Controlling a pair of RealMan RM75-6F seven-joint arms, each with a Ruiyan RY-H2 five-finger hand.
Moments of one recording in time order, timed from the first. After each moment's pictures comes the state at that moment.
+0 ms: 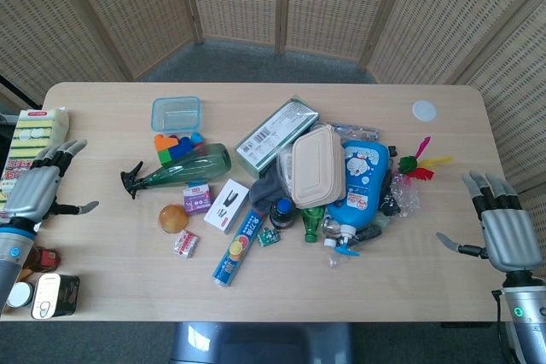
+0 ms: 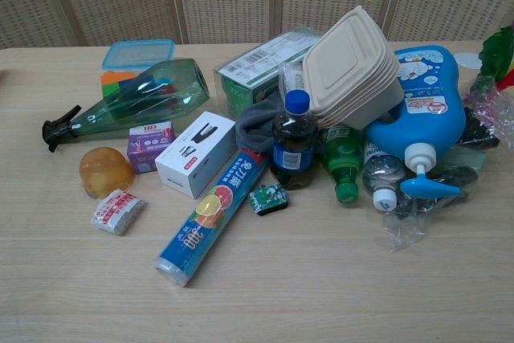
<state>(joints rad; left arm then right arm) -0.42 -1.02 -0.16 -1.66 1.13 1.03 -0.04 0.19 -1.07 0.11 -1.63 -1.45 1.42 -0.12</state>
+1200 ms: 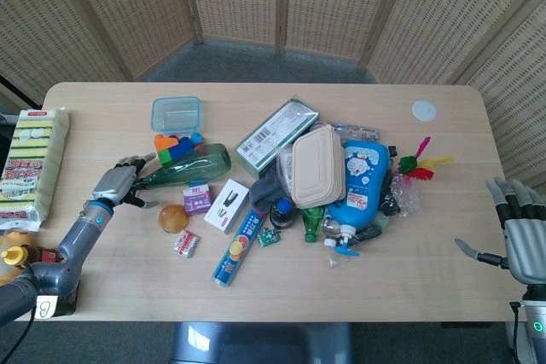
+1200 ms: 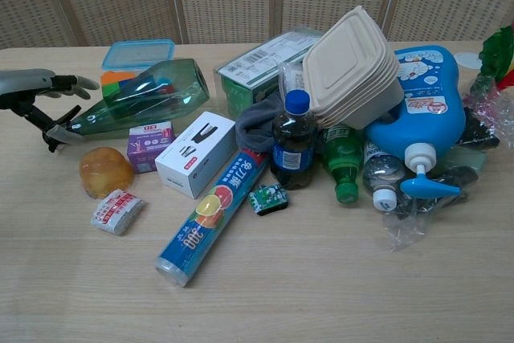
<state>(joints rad) -0.66 -1.49 -0.17 -1.08 1.10 0.62 -0.16 0.12 -1.02 0.10 -1.66 -1.45 1.48 -0.13</state>
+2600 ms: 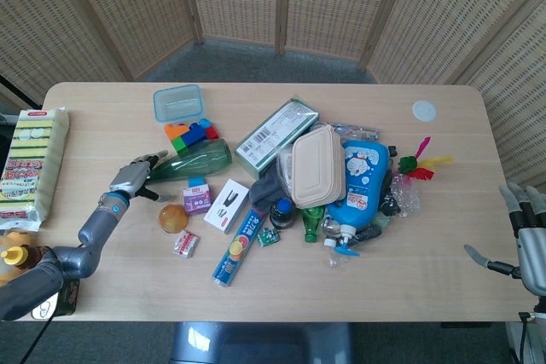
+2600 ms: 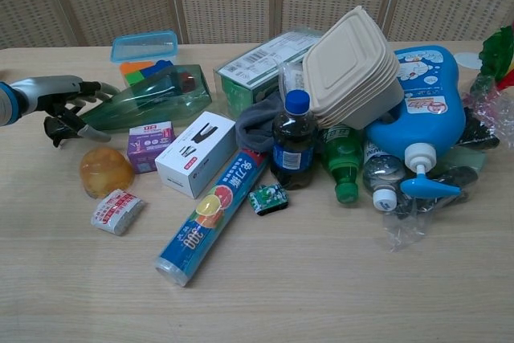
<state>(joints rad) -0.75 -1.64 -0.20 -0.86 1.10 0.50 -0.27 0.07 -0.99 0.10 -1.71 -1.47 1.54 -0.12</state>
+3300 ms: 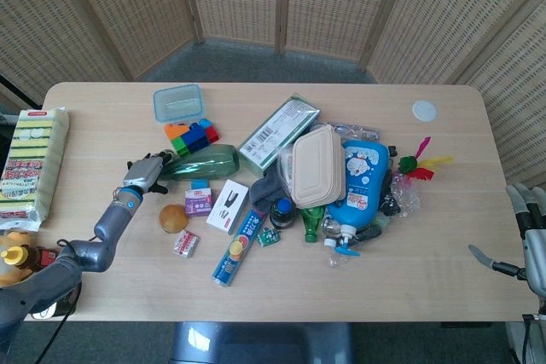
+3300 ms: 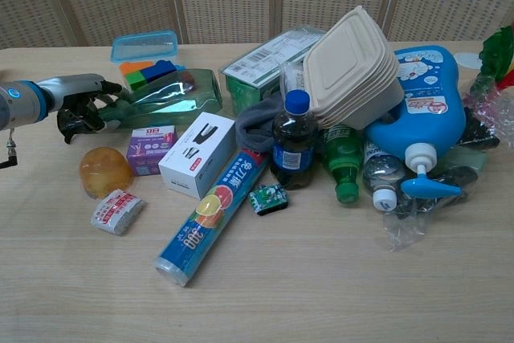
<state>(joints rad) -0.80 -1.73 -0.21 -0.77 1.13 0.49 -0.24 0.06 -0.98 0.11 -1.71 -1.47 1.55 -0.09</state>
